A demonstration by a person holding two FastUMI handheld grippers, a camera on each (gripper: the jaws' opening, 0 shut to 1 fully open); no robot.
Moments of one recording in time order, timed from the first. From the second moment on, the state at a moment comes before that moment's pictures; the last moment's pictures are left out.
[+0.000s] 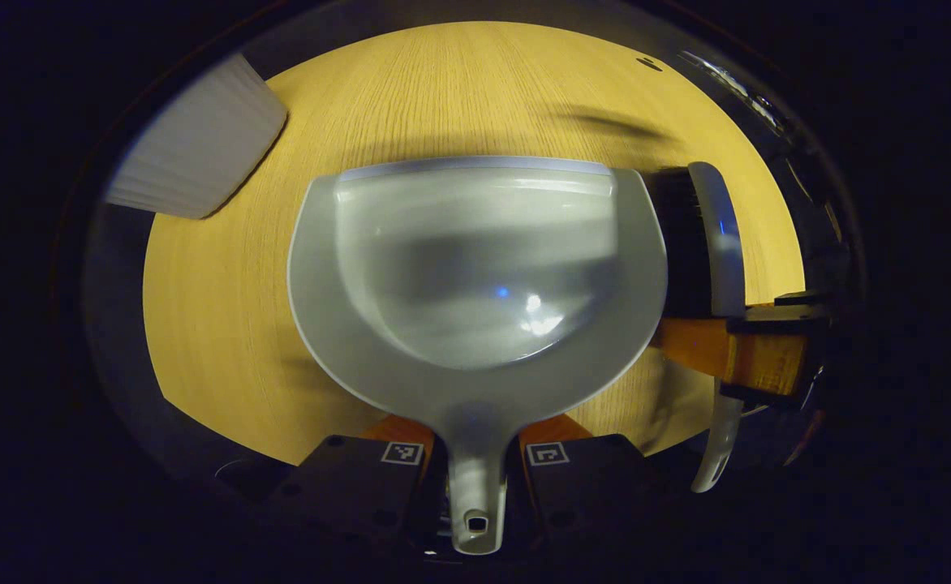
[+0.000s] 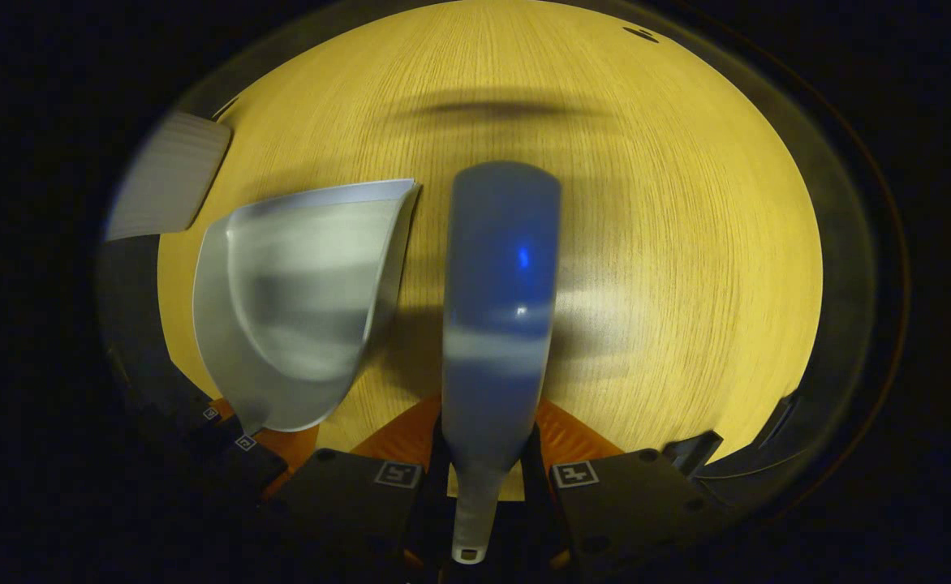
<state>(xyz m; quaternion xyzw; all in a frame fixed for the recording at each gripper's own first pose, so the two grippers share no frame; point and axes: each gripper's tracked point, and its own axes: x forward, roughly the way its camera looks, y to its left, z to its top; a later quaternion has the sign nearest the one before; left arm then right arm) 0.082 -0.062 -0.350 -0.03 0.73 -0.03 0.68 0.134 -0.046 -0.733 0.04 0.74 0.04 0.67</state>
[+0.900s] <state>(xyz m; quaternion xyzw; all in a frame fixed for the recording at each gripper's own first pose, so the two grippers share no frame) 0.088 -0.064 -0.316 -0.07 0.65 0.02 0.76 0.108 -0.044 -0.641 0.07 0.65 0.07 0.75</state>
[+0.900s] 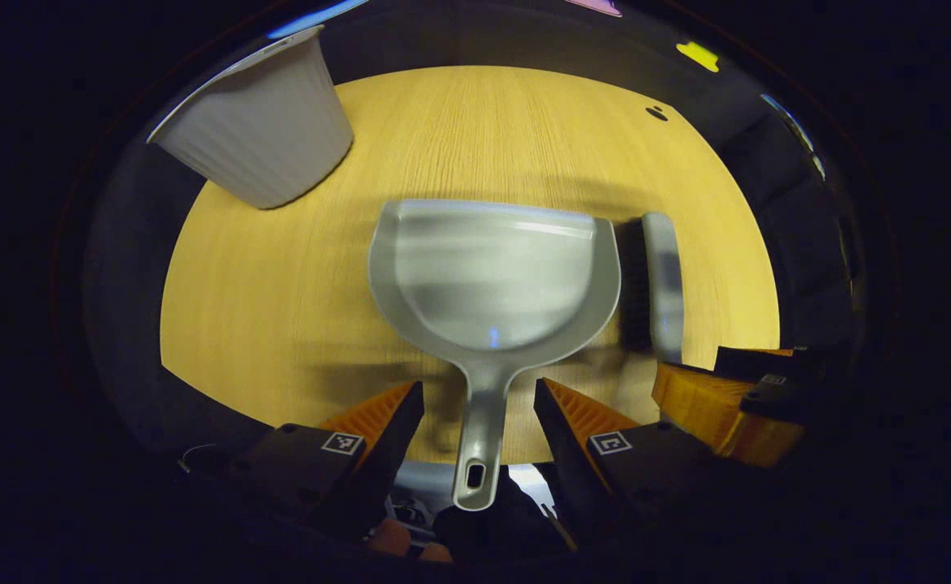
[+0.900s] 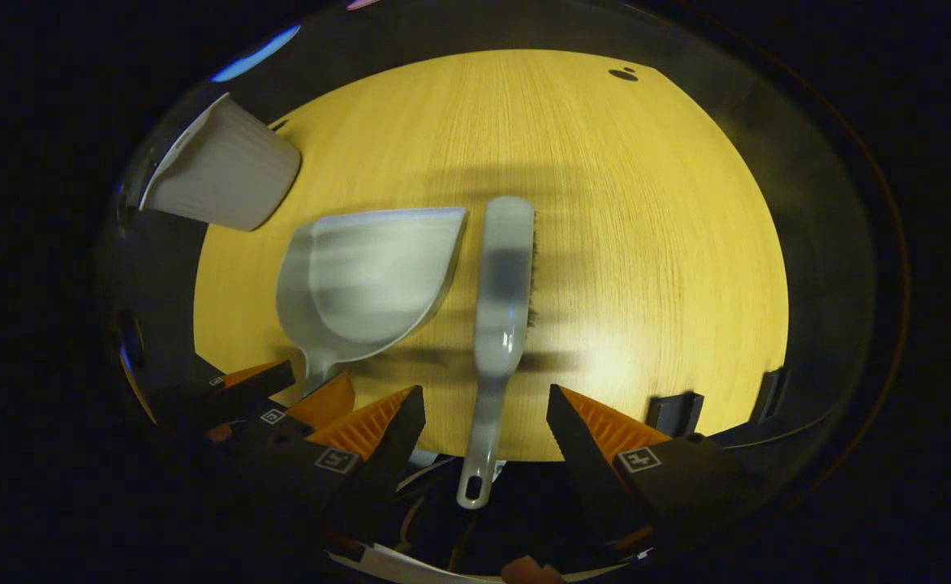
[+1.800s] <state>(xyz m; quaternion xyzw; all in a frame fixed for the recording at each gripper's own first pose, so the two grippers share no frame) 0.153 -0.014 -0.156 -0.08 0.21 0.07 0.97 0.174 -0.062 -0.361 -0.01 0.12 0.08 0.99</state>
